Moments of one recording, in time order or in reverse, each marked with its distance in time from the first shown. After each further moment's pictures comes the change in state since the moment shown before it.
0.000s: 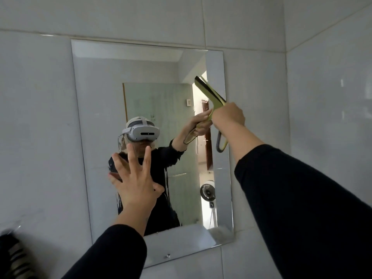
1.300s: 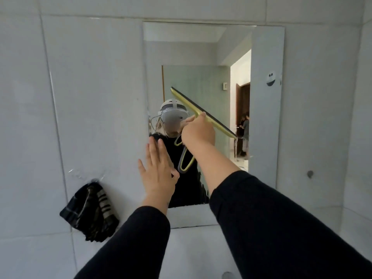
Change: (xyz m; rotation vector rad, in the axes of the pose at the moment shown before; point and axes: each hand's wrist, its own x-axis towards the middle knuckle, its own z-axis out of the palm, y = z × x) left_hand -0.041 -0.090 -0.006 0.046 -0.050 -0.097; right_hand -0.178 -0.041 0.109 0.166 -0.332 -0.176
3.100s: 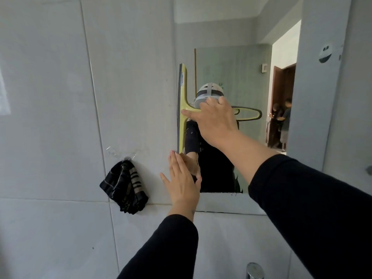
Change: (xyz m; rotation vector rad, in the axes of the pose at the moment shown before) left_hand -0.055 -0.012 0.036 -0.182 -0.149 -0.229; right_hand 0.003 0.024 0.011 -0.947 0.045 -1.078
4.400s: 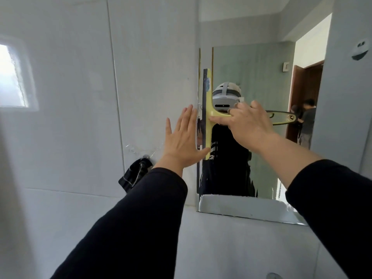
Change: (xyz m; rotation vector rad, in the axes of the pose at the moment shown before) left_hand 0.075 -0.013 -0.098 0.302 0.168 0.470; right_hand -0.007 0.018 0.017 0.030 -0.026 -0.043
